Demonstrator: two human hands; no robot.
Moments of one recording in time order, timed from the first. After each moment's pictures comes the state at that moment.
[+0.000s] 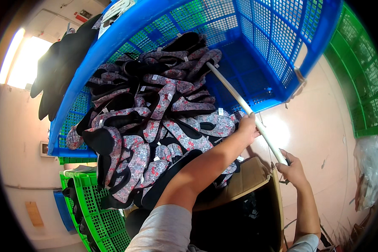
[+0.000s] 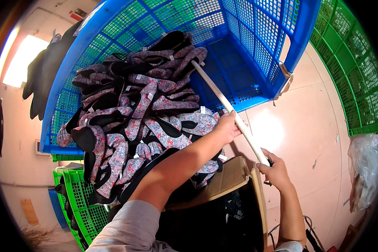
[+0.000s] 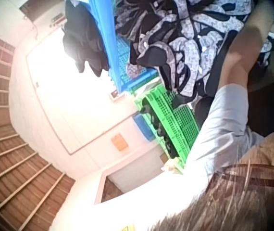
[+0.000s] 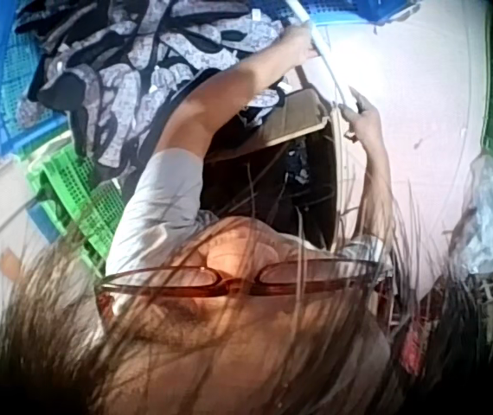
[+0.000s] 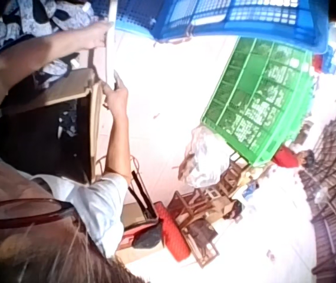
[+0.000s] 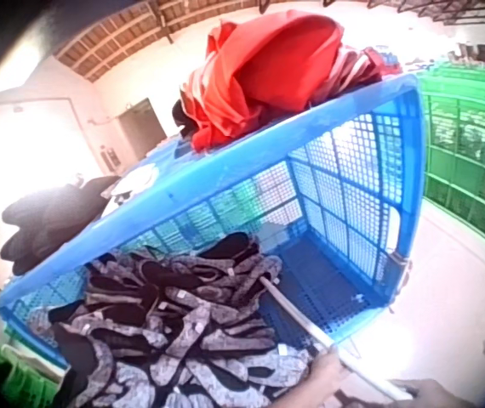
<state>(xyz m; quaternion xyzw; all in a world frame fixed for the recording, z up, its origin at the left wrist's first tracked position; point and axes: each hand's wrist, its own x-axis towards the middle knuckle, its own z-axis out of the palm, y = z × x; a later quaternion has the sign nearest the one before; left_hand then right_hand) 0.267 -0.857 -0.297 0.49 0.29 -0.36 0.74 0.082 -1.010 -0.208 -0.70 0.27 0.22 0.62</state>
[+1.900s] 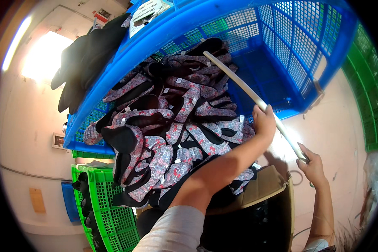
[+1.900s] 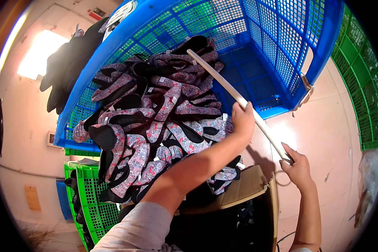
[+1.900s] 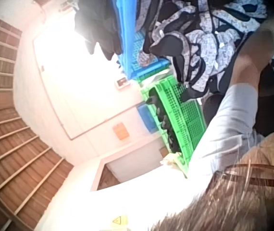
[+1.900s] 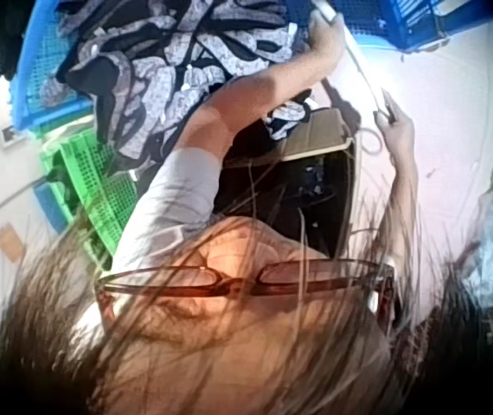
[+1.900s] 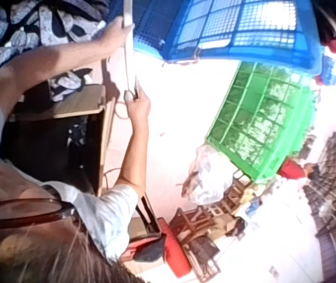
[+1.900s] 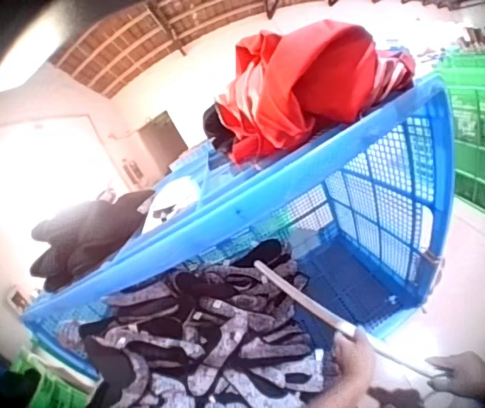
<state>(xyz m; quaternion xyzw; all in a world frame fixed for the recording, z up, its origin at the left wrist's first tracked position) 0.296 -0.853 -0.269 0.82 0.16 0.01 0.56 0.118 -1.021 -0.217 -0.84 0.12 0.08 0.53</state>
